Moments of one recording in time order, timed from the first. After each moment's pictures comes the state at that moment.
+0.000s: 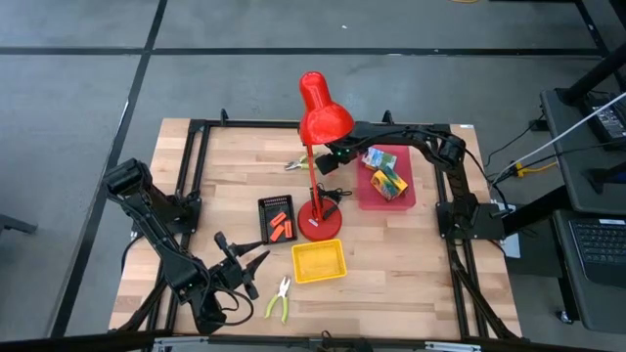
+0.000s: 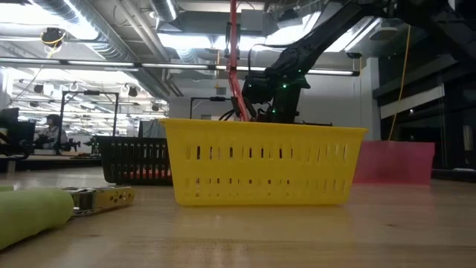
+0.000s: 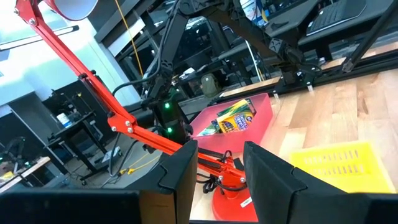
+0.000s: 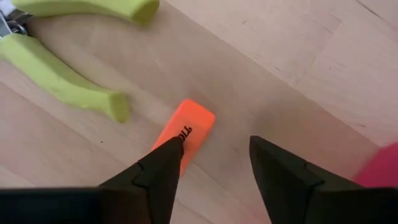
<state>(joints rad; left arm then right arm) -0.94 1.58 1.00 -0.38 -1.57 -0.53 -0.43 2.13 1.50 -0.69 0.03 0.54</state>
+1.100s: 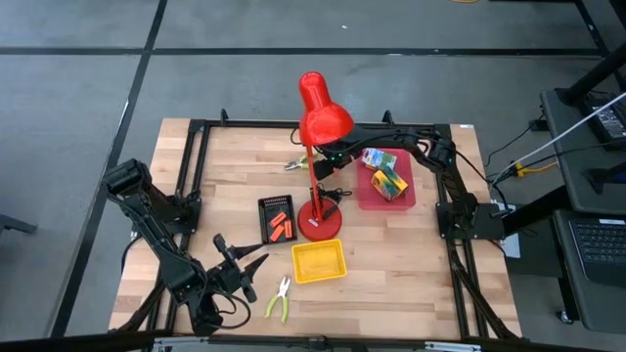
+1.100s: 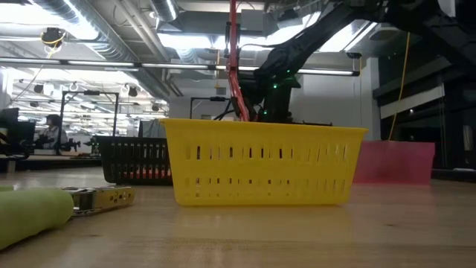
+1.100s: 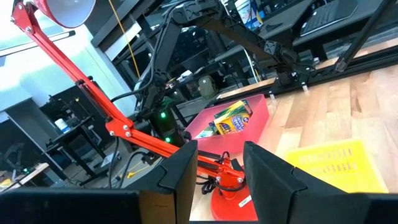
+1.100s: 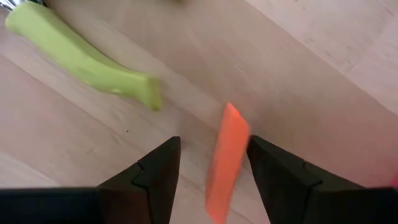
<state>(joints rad) -0.96 1.58 1.00 -0.35 -1.57 -0.48 -0.39 2.21 1.60 -0.81 0.04 0.56</state>
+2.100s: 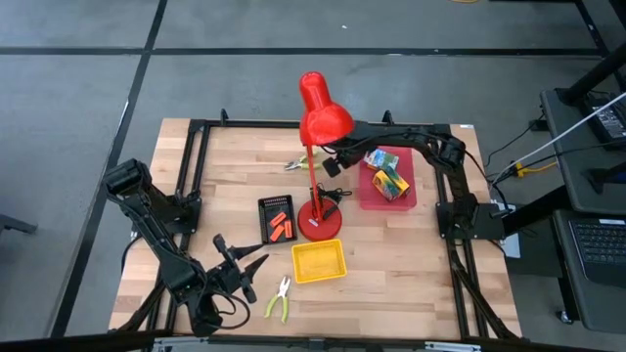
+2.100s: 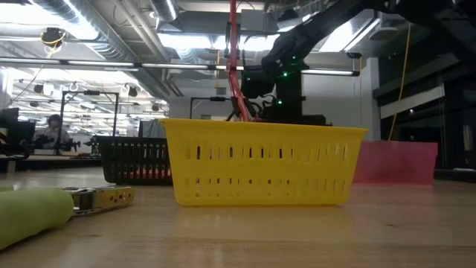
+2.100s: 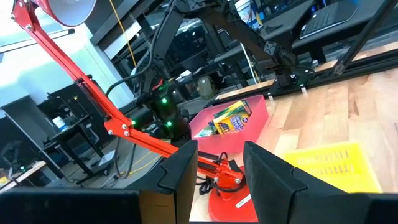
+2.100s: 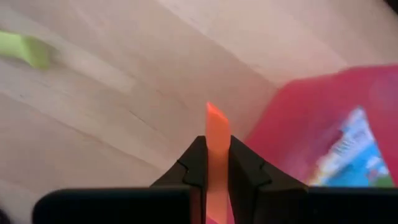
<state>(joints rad) -0.96 1.58 1.00 -0.34 -1.57 -0.48 -0.38 2.10 1.59 -1.01 0.24 0.60</state>
